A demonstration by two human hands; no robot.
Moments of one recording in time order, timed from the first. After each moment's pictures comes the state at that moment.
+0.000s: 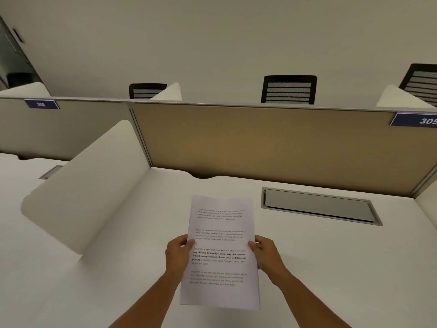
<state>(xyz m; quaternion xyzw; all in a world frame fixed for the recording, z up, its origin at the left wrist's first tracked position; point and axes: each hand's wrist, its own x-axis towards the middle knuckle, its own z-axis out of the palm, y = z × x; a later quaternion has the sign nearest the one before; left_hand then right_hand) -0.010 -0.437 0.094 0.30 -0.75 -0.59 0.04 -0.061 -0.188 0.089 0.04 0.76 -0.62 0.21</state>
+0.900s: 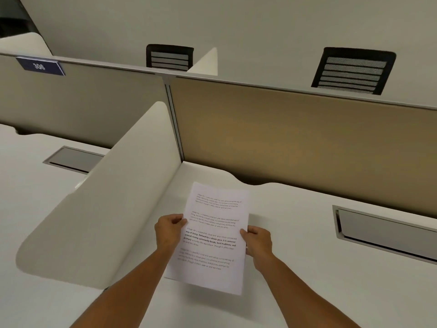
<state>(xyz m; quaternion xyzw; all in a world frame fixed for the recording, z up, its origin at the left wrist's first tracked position) -0.188 -0.736 0.039 0.37 -0.77 -0.52 0.07 -0.228 -0.496 0.036 0.21 0.74 -0.61 0.21</state>
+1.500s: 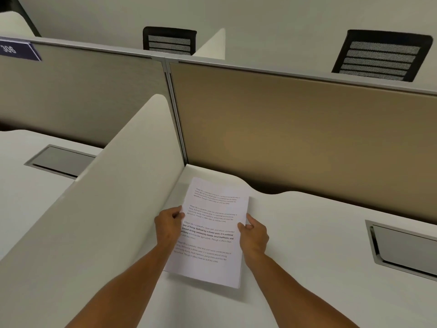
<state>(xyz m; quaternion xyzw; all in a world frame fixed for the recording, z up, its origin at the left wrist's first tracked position) -0.286 -0.802 -0.020 0.35 -0.80 -0.48 0.09 -0.318 -0.587 -0.025 0.21 0.80 -0.55 0.12</state>
